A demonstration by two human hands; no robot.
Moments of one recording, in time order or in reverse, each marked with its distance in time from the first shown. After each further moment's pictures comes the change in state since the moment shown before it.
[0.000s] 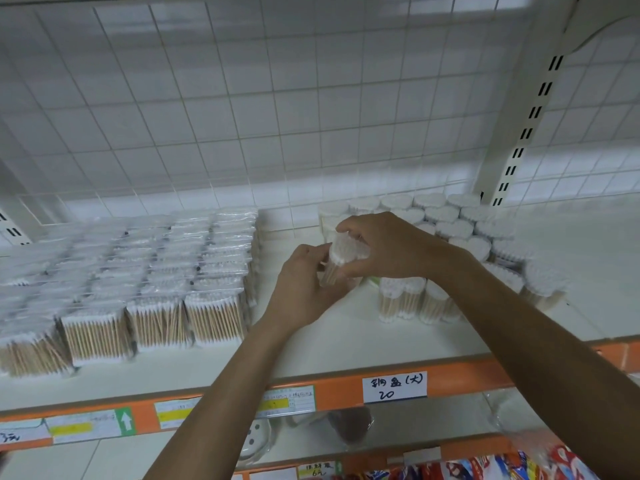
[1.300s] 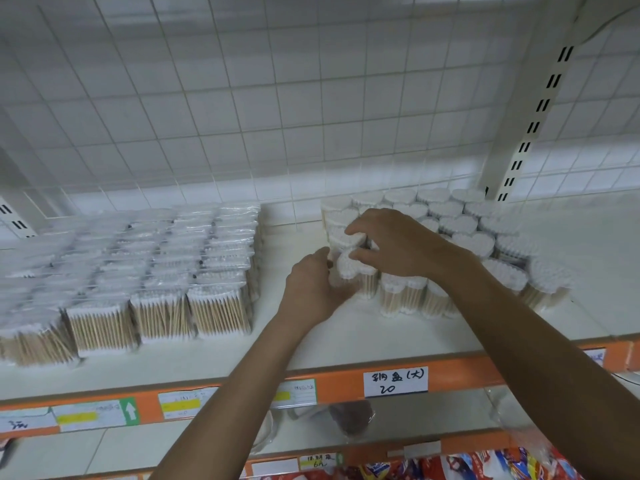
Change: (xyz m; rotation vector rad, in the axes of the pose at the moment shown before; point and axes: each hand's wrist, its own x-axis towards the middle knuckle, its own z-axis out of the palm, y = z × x) left_hand -0.003 0.020 0.008 0.126 -0.100 -0.294; right_hand 0.002 0.012 0.008 -0.152 0.034 0.010
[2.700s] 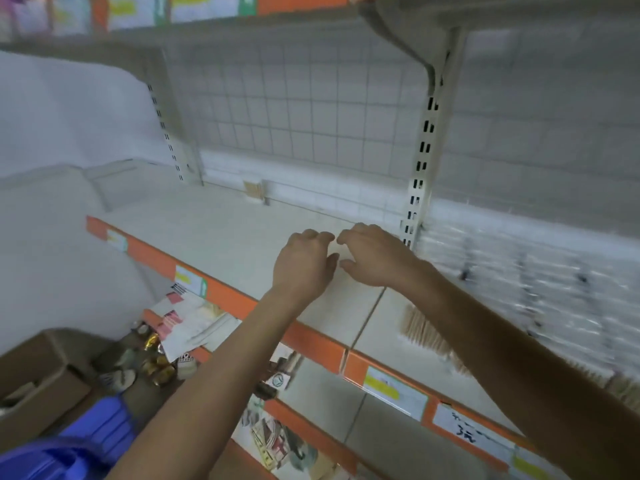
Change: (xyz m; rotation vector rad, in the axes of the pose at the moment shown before) left_hand -0.147 -0.401 -0.377 0.529 0.464 -0.326; right_hand 0.254 -0.523 0.165 -0.080 -0.102 -0.494
